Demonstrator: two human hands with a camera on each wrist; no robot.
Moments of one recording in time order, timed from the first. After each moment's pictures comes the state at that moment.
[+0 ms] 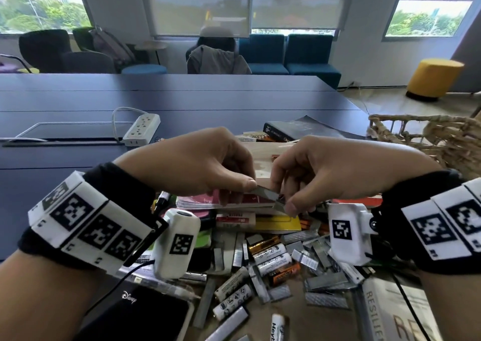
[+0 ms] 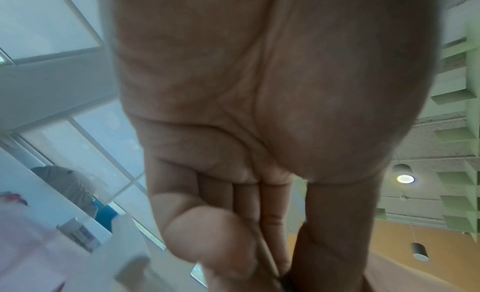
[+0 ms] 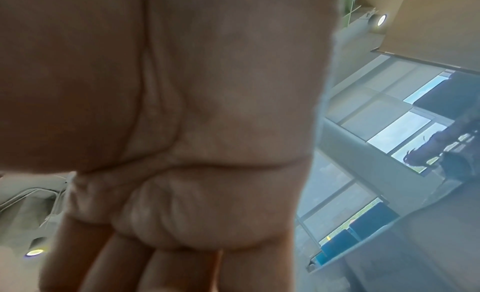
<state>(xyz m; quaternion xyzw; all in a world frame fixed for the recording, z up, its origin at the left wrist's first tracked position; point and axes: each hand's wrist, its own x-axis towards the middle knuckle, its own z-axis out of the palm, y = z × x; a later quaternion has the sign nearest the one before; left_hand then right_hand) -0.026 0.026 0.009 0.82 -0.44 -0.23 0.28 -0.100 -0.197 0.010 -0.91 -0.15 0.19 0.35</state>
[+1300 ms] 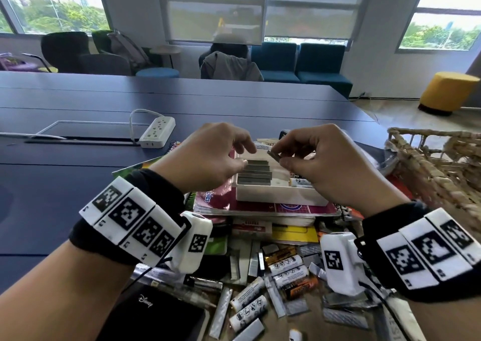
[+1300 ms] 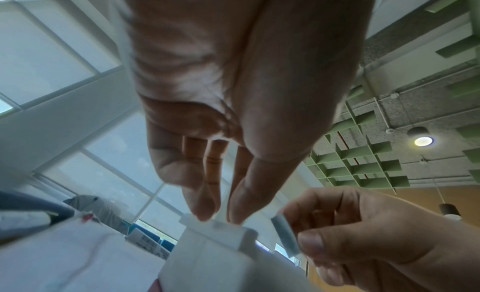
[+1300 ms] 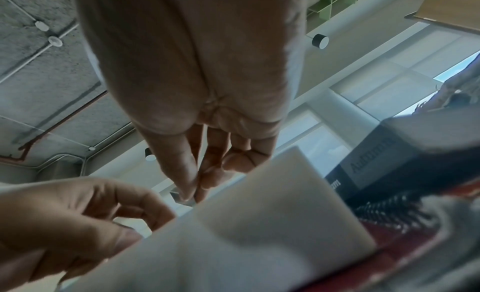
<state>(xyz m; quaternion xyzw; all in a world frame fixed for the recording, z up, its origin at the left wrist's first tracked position) 0.004 0.030 -0.019 0.90 -0.35 0.05 0.26 -0.067 -0.177 -0.027 -0.91 -0.08 -0.19 0.36</state>
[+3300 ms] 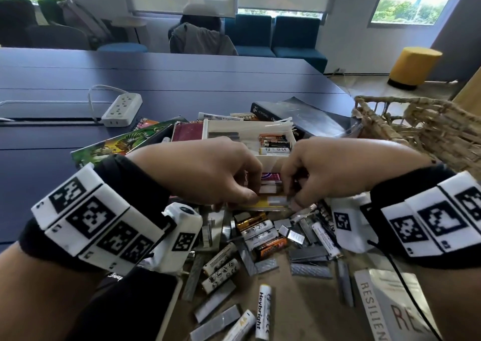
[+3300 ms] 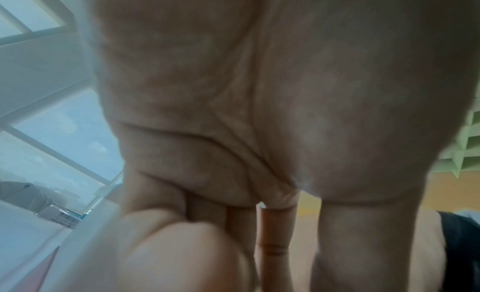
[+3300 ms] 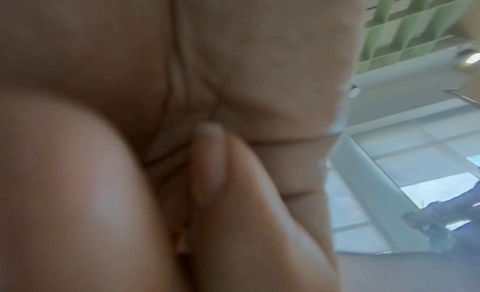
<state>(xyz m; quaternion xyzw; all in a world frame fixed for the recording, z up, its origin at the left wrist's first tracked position) -0.043 0.004 -0.018 0.84 -0.47 -0.23 0.16 -0.115 -0.196 -0.009 -0.97 -0.06 0.18 0.13</state>
